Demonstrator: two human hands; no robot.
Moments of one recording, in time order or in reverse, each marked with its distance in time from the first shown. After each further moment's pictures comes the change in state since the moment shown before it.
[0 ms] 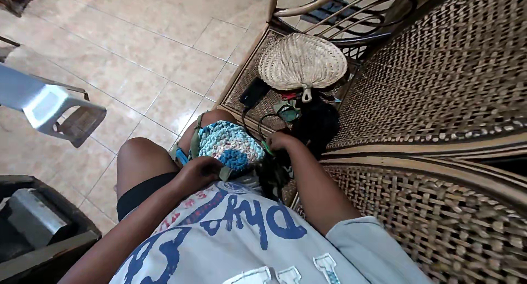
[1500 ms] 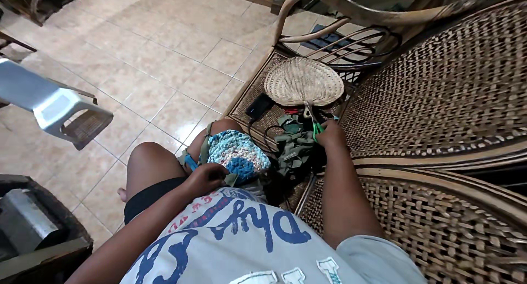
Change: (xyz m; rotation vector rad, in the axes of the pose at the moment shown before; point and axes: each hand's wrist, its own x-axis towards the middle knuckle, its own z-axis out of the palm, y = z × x) left_hand -0.002 -0.009 0.001 -0.081 -0.004 0.000; right_hand -0.088 0.032 -0.070 0.235 0.778 0.446
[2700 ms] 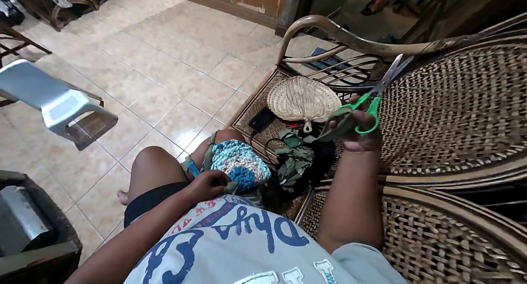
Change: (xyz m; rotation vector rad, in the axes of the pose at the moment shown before) left_hand 0.000 0.003 -0.003 -0.062 -0.009 0.007; right_hand -0.033 -0.037 -0.076 1.484 -0.322 -0.776
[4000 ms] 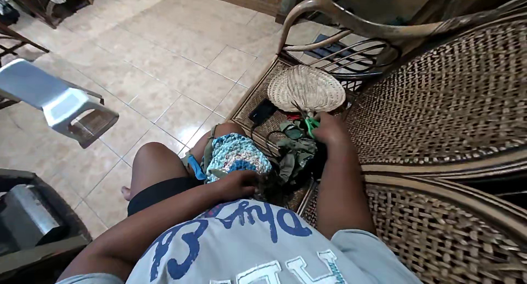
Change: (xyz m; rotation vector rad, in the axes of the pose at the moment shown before) left_hand 0.038 0.067 0.035 -0.050 -0.321 -0.036; right_hand 0.012 0.032 0.016 -1.526 -0.008 0.686
